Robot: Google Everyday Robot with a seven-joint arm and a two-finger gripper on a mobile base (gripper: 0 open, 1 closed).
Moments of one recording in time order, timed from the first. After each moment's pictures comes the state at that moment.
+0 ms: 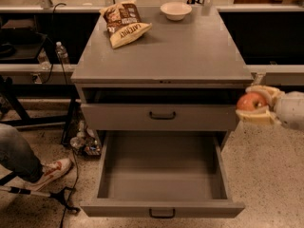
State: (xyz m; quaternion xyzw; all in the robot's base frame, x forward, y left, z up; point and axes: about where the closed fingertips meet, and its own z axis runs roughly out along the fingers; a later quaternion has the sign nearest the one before) arm 0.553 -0.285 0.809 -0.47 0.67 0.14 0.56
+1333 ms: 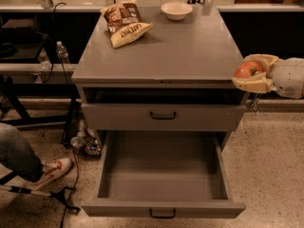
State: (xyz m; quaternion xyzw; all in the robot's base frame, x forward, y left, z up) arm 0.608 -0.277 0.881 -0.45 0.67 0.11 0.58
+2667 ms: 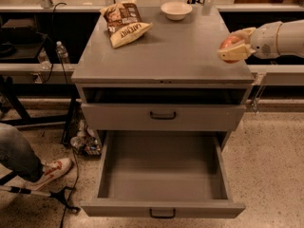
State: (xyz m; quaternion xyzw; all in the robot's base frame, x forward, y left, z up) arm 0.712 -0.250 0.905 -0.43 0.73 0.14 0.51
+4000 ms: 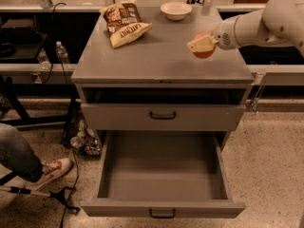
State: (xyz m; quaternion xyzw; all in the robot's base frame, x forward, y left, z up) arm 0.750 -0.169 0.903 -0.36 0.78 0.15 0.48
